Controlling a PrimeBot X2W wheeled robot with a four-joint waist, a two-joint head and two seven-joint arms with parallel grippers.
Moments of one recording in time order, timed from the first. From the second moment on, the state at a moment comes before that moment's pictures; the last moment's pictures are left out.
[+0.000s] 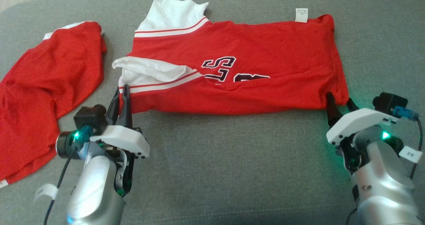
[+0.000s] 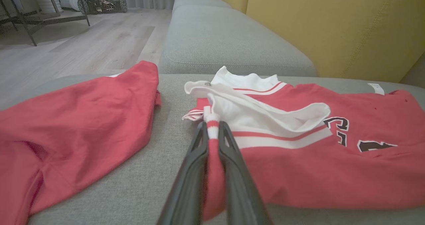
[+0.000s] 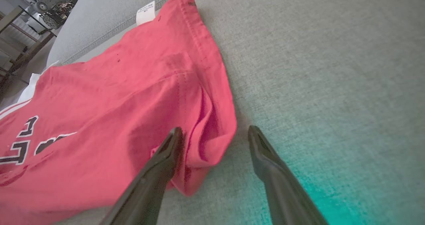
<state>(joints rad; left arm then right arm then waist) -0.33 0.07 -0.22 0.46 -0.23 0.06 -0.25 -0.49 -0.06 -0.13 0.82 0.31 0.13 0.06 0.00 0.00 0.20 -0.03</state>
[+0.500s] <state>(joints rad) -0.33 0.06 -0.24 0.48 -0.20 0.05 -0.25 -0.59 -0.06 -0.04 0.98 0.28 0.13 -0.01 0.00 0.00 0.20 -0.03</state>
